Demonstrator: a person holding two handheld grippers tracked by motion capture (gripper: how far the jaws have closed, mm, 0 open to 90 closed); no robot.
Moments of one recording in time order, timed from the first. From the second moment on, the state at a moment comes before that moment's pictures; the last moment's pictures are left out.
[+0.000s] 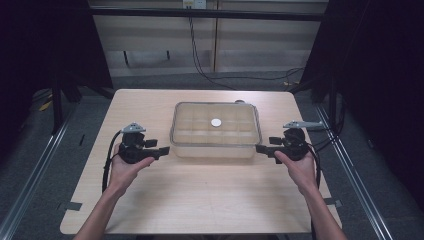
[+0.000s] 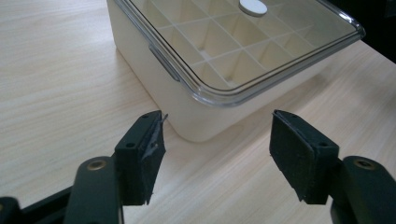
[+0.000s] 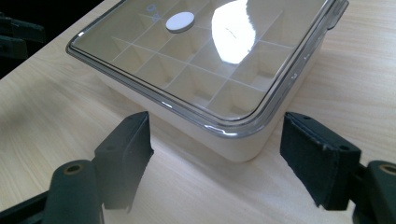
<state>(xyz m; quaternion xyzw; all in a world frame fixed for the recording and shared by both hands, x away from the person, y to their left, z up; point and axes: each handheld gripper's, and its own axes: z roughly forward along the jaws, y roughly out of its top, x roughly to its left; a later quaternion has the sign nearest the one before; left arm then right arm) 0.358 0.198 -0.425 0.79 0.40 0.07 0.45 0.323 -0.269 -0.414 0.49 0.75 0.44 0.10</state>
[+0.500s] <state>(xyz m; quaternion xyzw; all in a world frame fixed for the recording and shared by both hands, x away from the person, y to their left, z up) 0.386 0.194 -0.412 0.80 0.40 0.06 0.45 0.348 -0.269 -0.406 0.49 0.75 0.44 0.10</state>
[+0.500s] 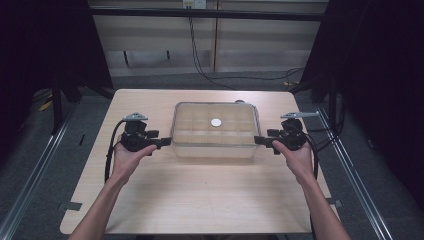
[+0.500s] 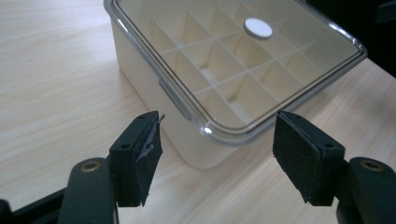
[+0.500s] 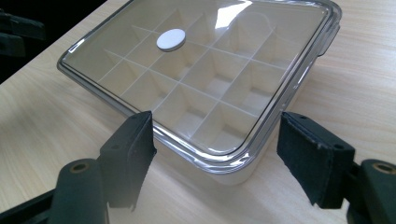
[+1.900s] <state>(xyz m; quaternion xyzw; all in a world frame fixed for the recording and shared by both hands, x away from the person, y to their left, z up) 0.423 0.167 -0.435 0.80 0.43 0.05 0.42 0.395 -0.261 -0.435 0.52 0.75 0.41 0.08</state>
